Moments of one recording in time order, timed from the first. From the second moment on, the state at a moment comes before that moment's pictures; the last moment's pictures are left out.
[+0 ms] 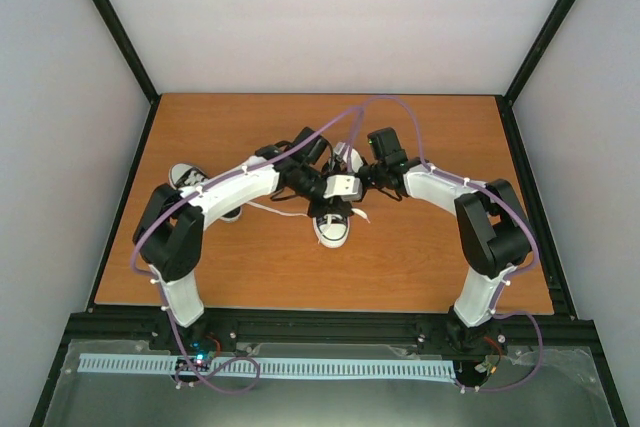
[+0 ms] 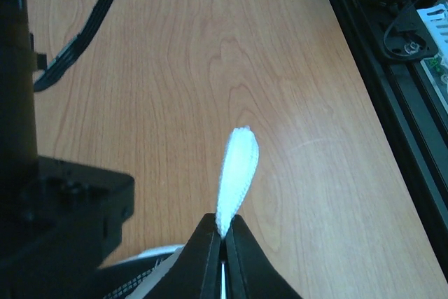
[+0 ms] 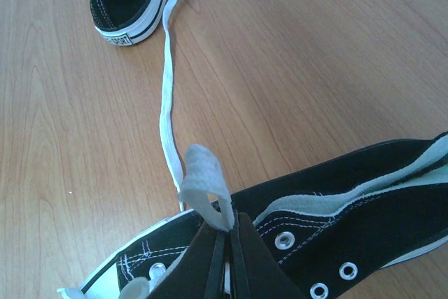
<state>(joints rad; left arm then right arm) -0.68 1.78 1.37 -0.67 0.74 0.81 0.46 1.79 1.12 -0.16 -0.69 -0.35</state>
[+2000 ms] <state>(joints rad) -0.34 1.75 1.17 -0.53 0.81 0.89 0.48 1.77 1.31 -0.43 -0.61 -0.41</state>
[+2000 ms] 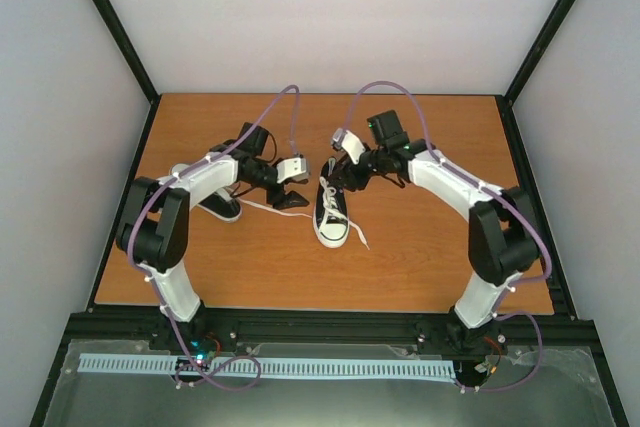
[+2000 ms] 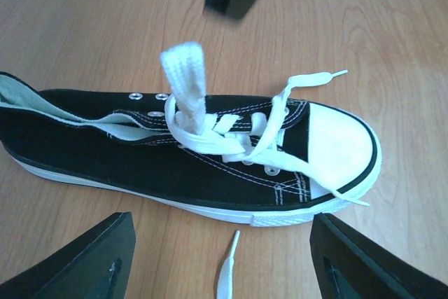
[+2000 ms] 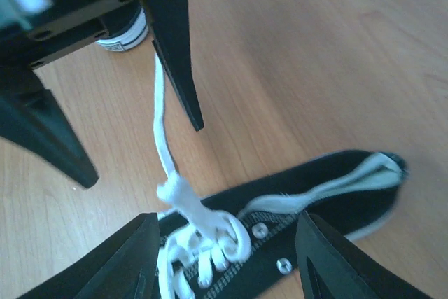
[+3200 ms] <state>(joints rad) -0.40 1.93 1.37 -0.61 0.95 0.85 0.57 1.79 1.13 -0.44 -0.50 -0.71</state>
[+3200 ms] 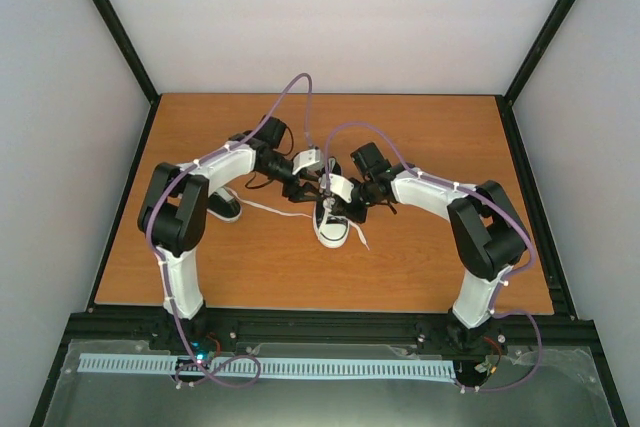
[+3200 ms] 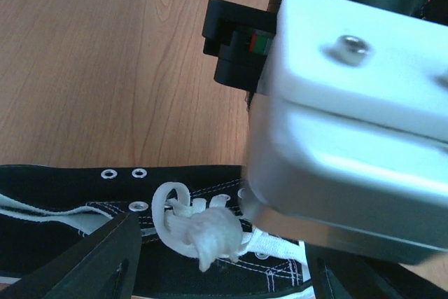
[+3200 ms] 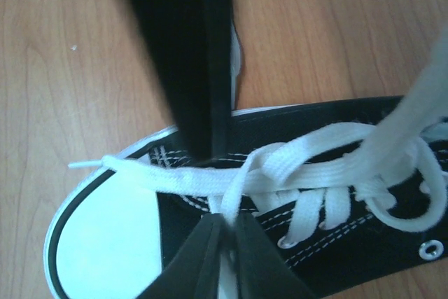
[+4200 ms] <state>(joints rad) -0.45 1.96 1.40 -0.61 0.91 0.81 0.50 1.74 1.11 -0.40 -0.49 -0.53</state>
